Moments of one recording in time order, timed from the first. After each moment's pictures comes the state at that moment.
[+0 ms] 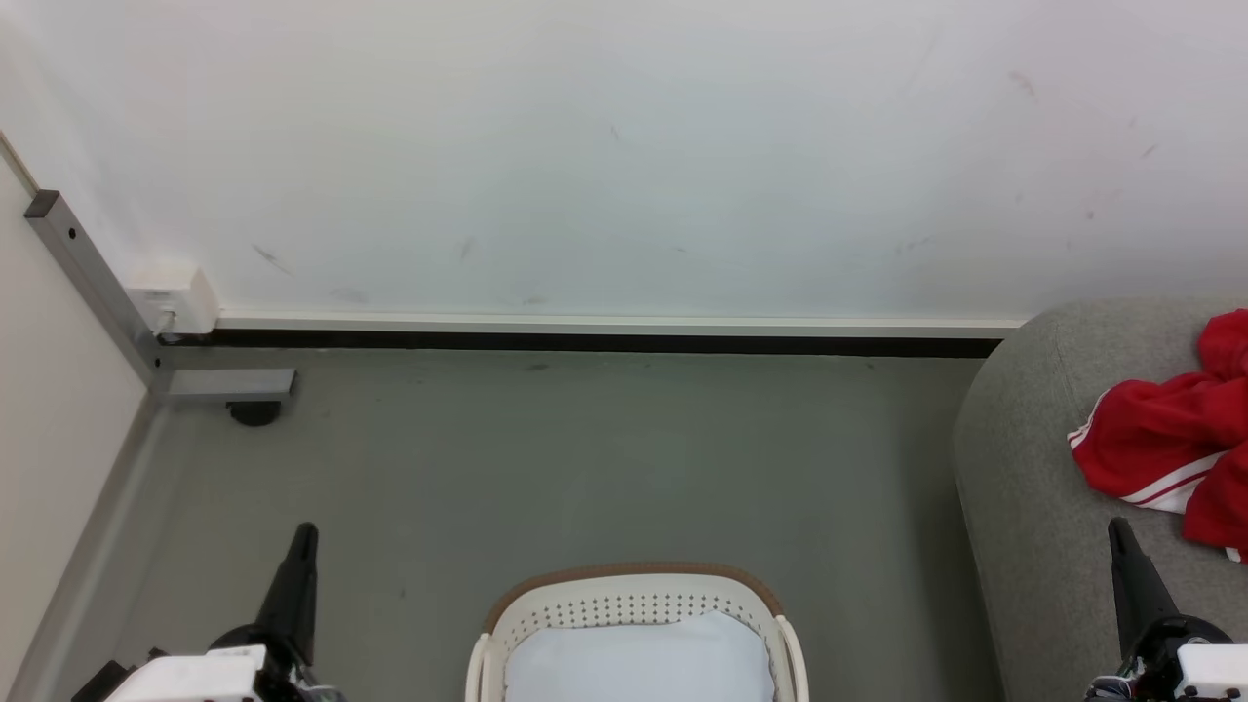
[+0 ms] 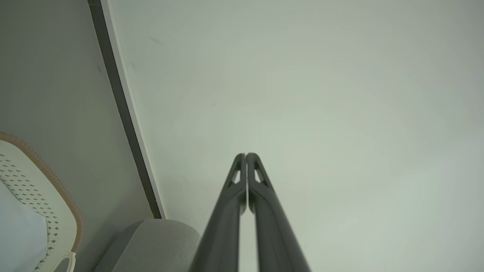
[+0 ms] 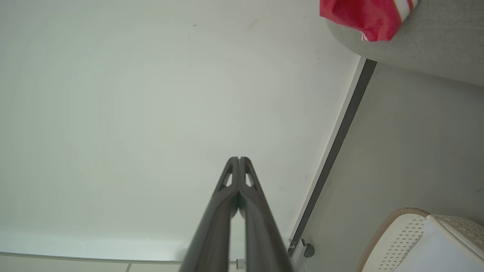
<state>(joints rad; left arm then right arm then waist) -0.11 0.05 0.11 0.25 -1.61 -0.13 0.11 -0.10 -0.05 -0.11 0.24 1.62 0.13 0.11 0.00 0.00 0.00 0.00</state>
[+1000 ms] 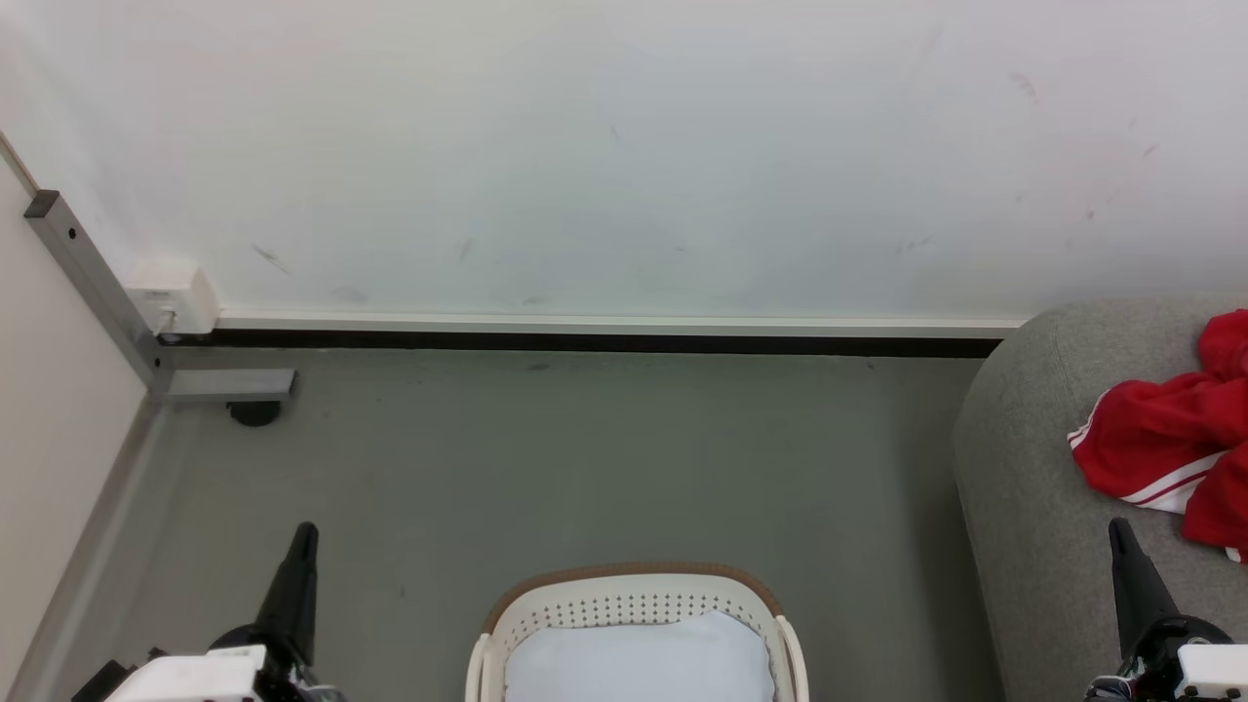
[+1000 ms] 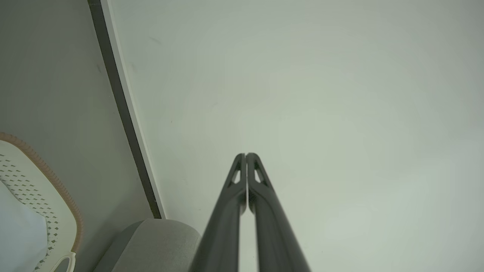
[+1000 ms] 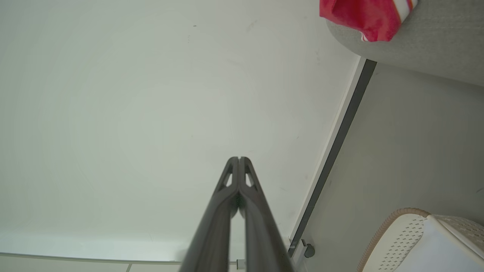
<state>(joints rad) -0.11 0.05 0.11 0.25 -1.61 -0.13 0.11 -0.10 -0.05 -0.11 0.24 1.62 0.13 0.11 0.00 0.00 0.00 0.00</state>
